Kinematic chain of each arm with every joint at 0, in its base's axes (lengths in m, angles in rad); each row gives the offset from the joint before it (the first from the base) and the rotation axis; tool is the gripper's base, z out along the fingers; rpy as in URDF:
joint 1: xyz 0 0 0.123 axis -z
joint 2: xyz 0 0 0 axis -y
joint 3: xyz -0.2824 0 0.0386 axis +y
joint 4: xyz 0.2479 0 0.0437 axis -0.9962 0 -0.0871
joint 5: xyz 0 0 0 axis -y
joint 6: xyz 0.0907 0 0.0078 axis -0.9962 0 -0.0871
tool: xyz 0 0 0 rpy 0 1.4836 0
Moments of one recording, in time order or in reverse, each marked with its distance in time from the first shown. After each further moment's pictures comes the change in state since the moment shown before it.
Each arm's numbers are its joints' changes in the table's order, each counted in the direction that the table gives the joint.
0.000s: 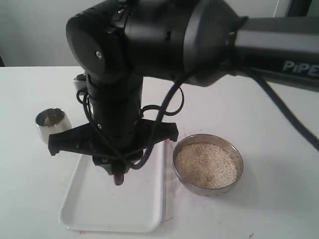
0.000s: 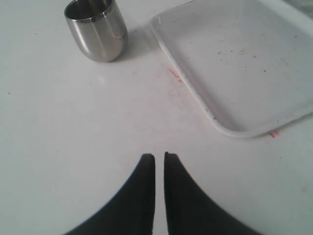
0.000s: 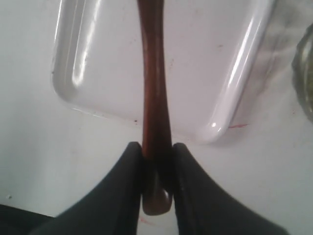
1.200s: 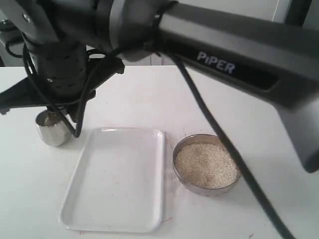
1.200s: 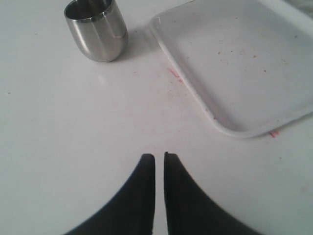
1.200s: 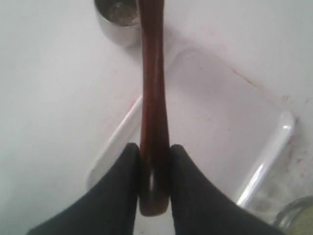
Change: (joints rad) left arm 0.000 0.000 0.000 0.000 0.000 0.000; right arm -0.054 -0.180 -0.456 0.207 0.002 0.267
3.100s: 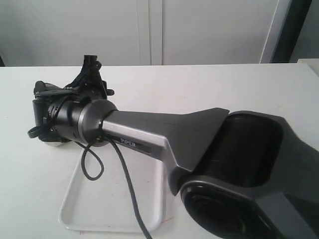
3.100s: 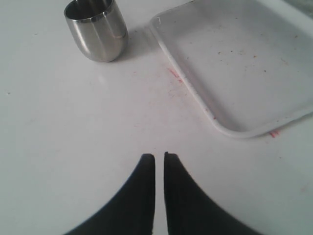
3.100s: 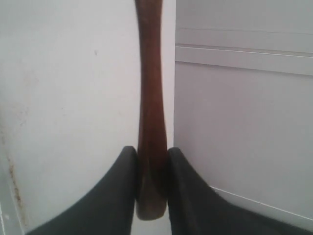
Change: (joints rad) left arm 0.000 0.000 0.000 0.000 0.000 0.000; right arm 0.023 -0.384 0.000 0.936 0.241 0.434
